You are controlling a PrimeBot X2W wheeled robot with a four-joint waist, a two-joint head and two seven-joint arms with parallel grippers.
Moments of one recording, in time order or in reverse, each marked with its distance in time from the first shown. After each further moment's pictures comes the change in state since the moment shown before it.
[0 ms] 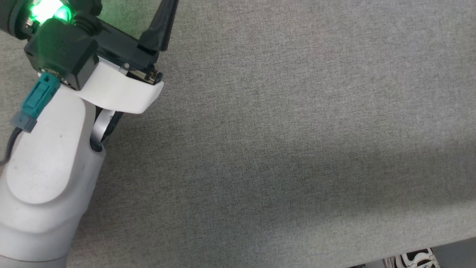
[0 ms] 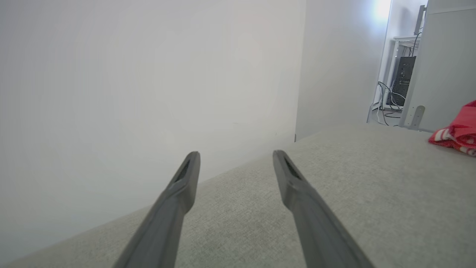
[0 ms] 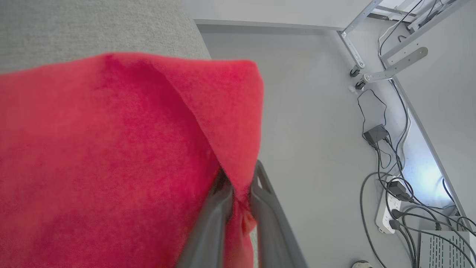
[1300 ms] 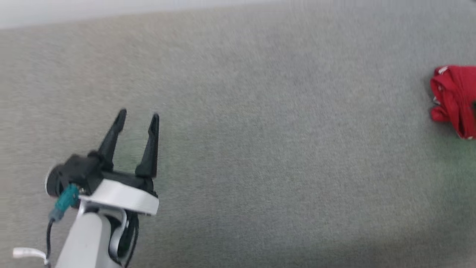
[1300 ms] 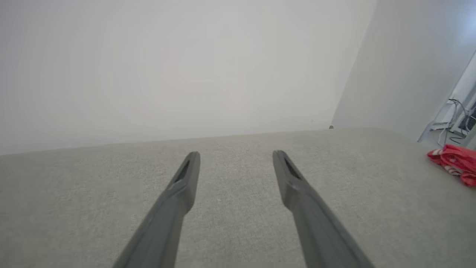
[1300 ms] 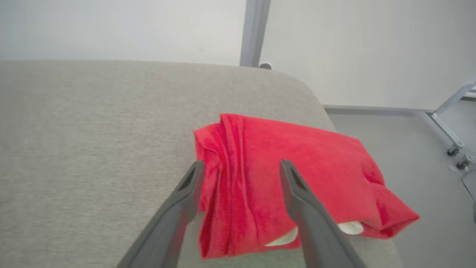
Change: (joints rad) left arm 0.553 -0.165 0.235 0.104 -0.055 0.000 0.000; right arm 0.138 0.214 0.340 0.052 0.009 0.000 -0.334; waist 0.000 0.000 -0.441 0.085
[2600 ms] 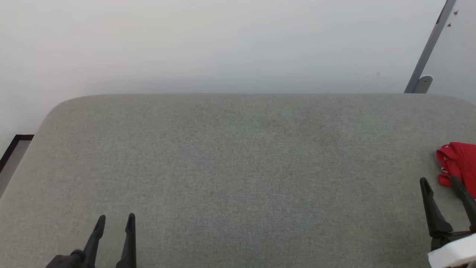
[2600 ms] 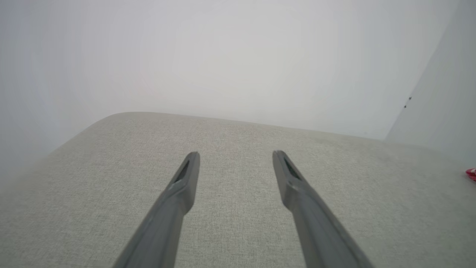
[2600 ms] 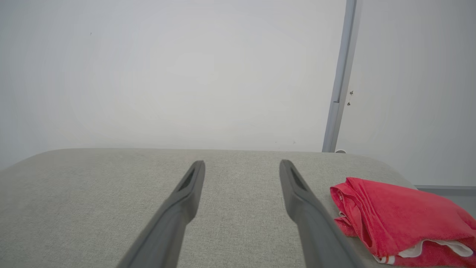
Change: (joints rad) left arm 0.449 -0.058 0.139 -0.060 -0.023 0.000 0.000; right arm 0.700 0.303 -0.438 -0.693 -0.295 0.000 -0.030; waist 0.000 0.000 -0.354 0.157
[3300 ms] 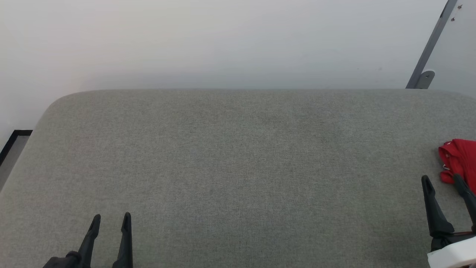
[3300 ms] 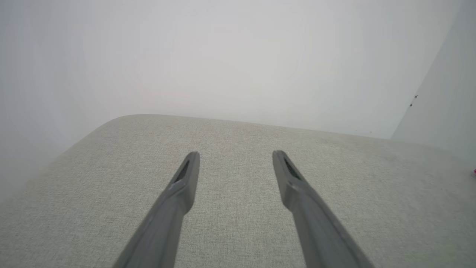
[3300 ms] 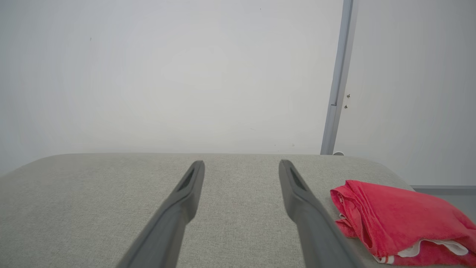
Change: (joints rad) left arm 0.024 -0.004 0.022 -0.056 0.023 0.000 0.000; right arm 0.069 0.065 -0.071 -0.153 -0.050 0.000 0.071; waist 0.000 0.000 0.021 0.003
